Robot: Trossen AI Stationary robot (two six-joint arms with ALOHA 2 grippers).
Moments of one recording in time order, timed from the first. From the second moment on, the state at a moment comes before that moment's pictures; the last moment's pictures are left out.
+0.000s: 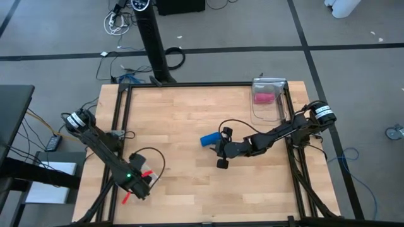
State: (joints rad) left arm -0.83 1.55 0.90 -1.17 0.02 -1.85; right arm 0.27 1.66 0.81 0.18 0.50 0.13
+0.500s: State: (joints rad) left arm -0.75 1.55 0.70 -0.90 -0.43 -1.66; right arm 0.28 1.66 0.81 0.19 0.50 0.13
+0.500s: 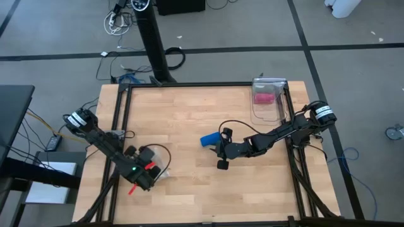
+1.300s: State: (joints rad) left arm -0.61 1.55 1.00 -1.04 -0.35 -1.26; right arm 0.30 1.66 0.81 0.20 0.50 0.10
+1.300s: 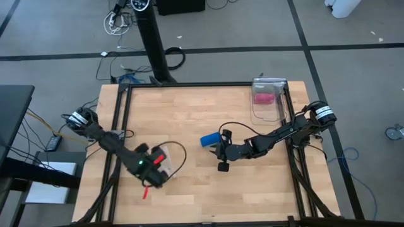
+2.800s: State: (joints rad) left arm -0.43 1.55 0.83 -0.64 -0.93 -0.84; right arm 0.31 1.67 0.81 0.40 0.29 -0.21
